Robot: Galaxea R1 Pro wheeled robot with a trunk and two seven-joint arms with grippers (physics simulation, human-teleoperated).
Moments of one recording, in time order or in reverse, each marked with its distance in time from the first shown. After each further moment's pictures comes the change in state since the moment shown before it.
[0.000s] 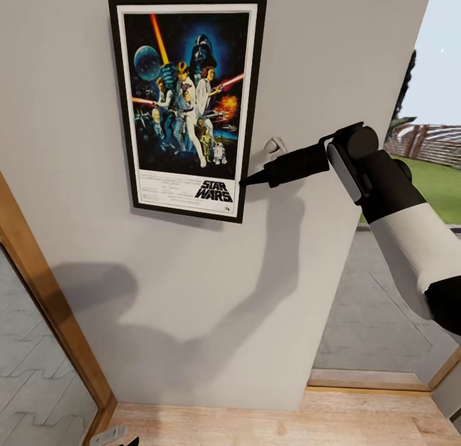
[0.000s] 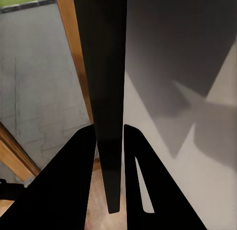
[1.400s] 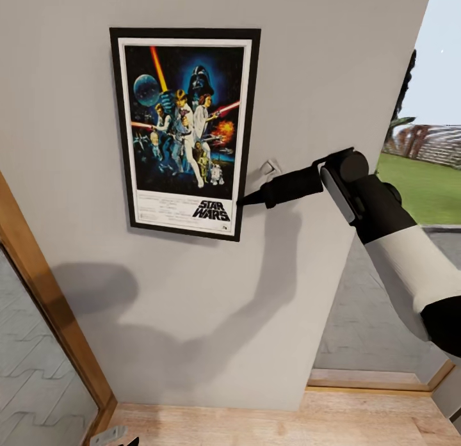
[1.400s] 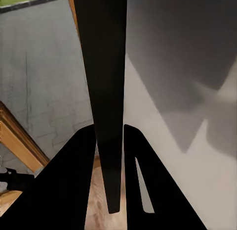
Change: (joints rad) left arm 0.000 0.000 0.000 0.000 0.000 0.000 0.000; right arm 0.110 -0.002 0.000 -0.061 -0.005 -0.008 -0.001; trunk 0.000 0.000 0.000
